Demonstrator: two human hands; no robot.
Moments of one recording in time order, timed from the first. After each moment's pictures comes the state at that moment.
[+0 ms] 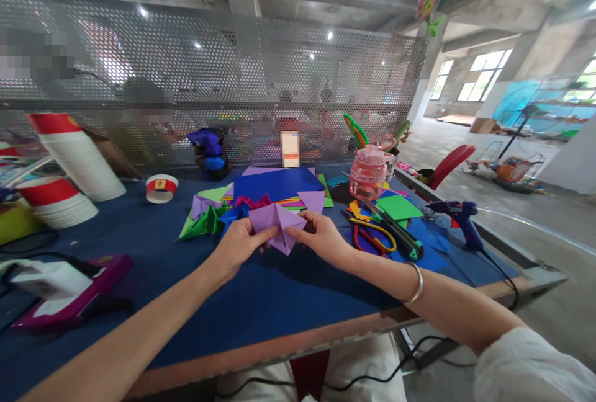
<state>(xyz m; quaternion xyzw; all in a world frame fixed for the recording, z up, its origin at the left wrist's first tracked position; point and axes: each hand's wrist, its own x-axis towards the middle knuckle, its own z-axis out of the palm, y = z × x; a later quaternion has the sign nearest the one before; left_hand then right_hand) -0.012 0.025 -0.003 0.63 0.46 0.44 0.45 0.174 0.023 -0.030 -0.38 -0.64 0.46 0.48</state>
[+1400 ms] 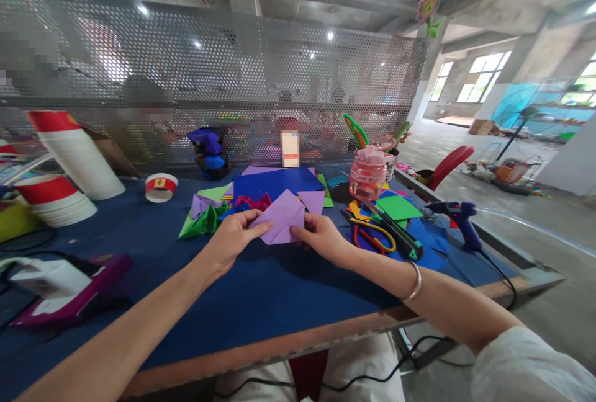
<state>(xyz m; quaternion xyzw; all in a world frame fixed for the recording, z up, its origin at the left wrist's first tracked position) -0.021 0.030 0.006 0.58 0.45 0.45 0.51 0.178 0.032 -0.034 -0.41 -0.65 0.46 0.44</state>
